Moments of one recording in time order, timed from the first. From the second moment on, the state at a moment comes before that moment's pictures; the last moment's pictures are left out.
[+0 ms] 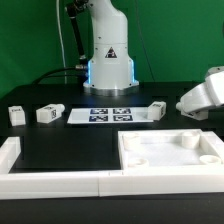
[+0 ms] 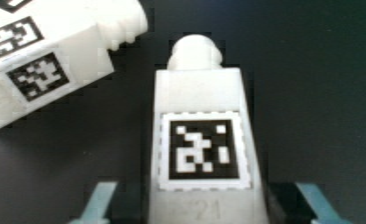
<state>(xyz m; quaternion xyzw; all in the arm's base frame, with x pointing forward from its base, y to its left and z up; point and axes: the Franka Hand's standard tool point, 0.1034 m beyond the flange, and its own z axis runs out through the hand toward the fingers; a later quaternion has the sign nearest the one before) 0.336 0.203 0.010 0.87 0.22 -0.43 0.12</state>
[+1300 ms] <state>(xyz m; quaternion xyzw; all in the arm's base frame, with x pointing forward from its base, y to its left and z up) 0.519 0.106 0.175 0.94 0.24 -0.23 0.03</state>
